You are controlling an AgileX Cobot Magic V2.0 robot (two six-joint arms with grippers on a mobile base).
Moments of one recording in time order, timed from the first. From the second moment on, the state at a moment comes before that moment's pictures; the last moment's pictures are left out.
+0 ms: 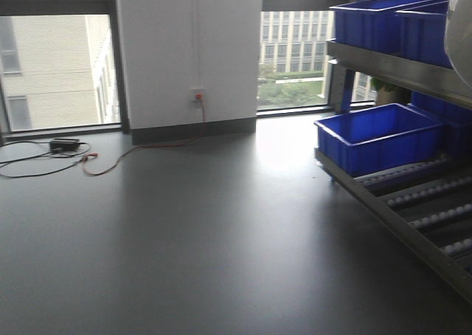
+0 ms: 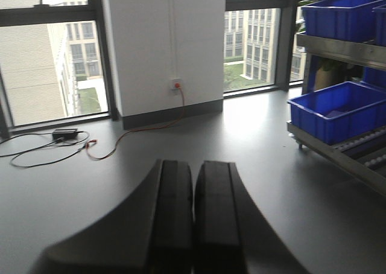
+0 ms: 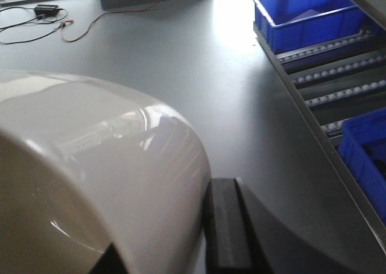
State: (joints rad) left arm -0.15 -0.01 0.01 -0.07 0.08 0.10; right arm 0.10 0.50 -0.61 0.01 0.58 0.11
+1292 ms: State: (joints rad) left arm -0.15 -0.01 0.01 -0.07 0.08 0.10; right arm 0.10 0.50 -0.61 0.01 0.58 0.11
